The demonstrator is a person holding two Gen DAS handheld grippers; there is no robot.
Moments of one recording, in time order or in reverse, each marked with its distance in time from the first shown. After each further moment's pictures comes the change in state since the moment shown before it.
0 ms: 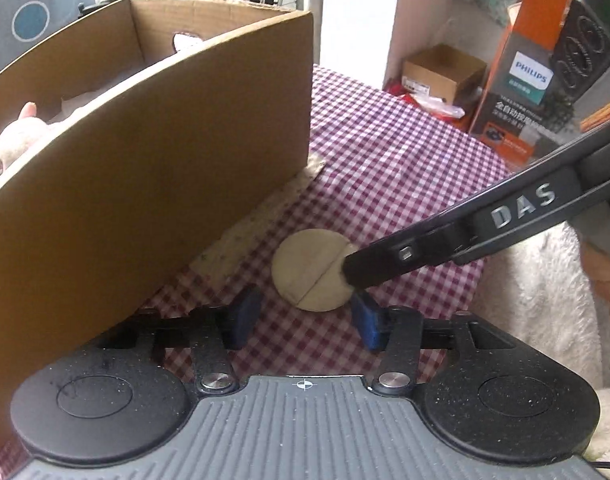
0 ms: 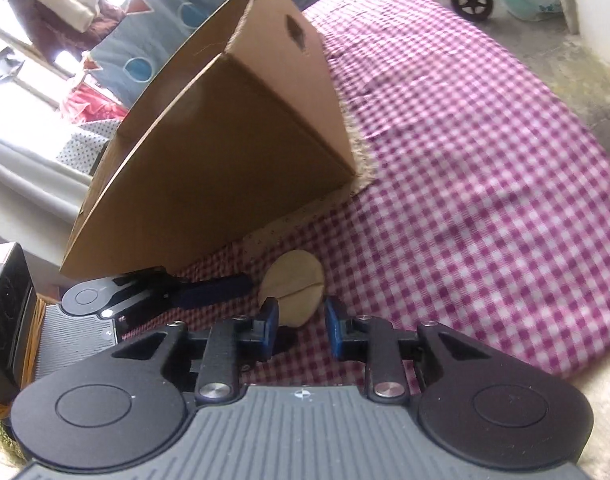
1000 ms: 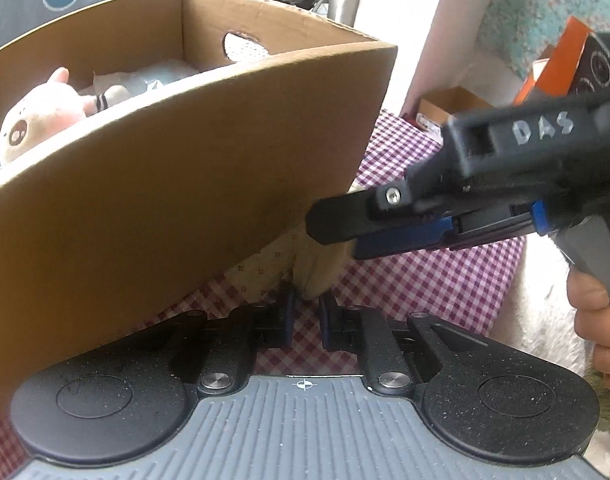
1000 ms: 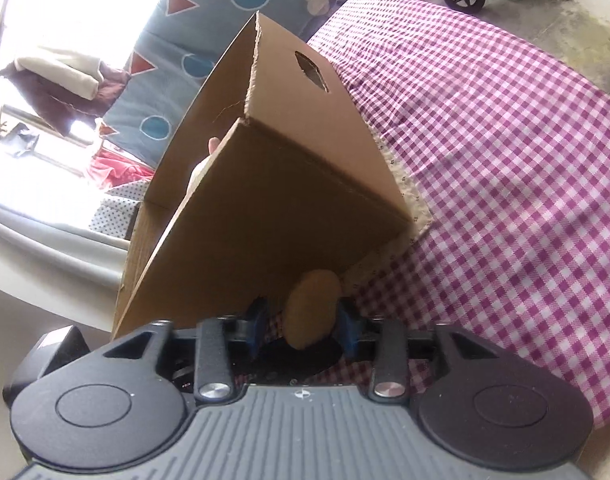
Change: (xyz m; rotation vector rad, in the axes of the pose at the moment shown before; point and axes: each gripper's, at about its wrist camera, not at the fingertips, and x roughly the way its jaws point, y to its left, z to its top) left arm 0.000 0.028 -0.001 -0.146 -0.067 -0.040; right arm 0.017 0.000 0.029 0.181 -0.102 0.139
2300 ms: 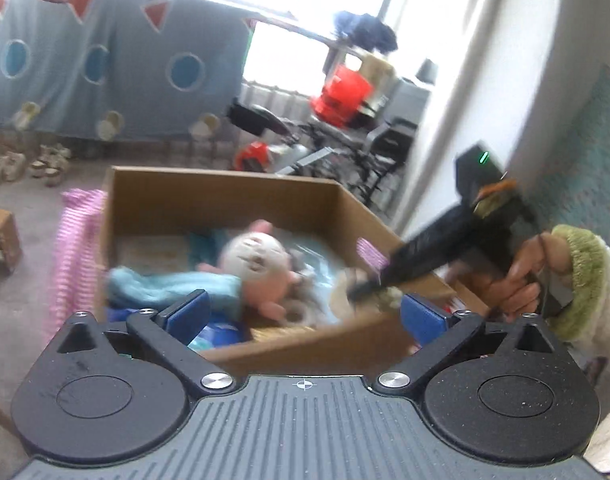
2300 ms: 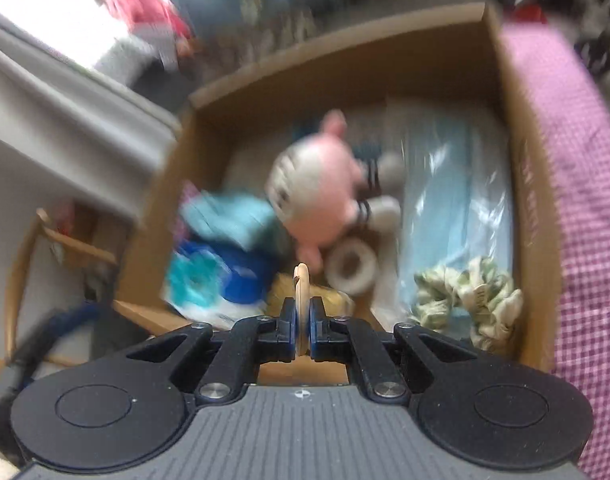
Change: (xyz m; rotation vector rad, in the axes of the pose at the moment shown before) left arm -0.212 0.102 -0.036 -0.303 -0.457 0.092; right arm 0.085 0.154 0.100 -0.420 0.411 -0.160
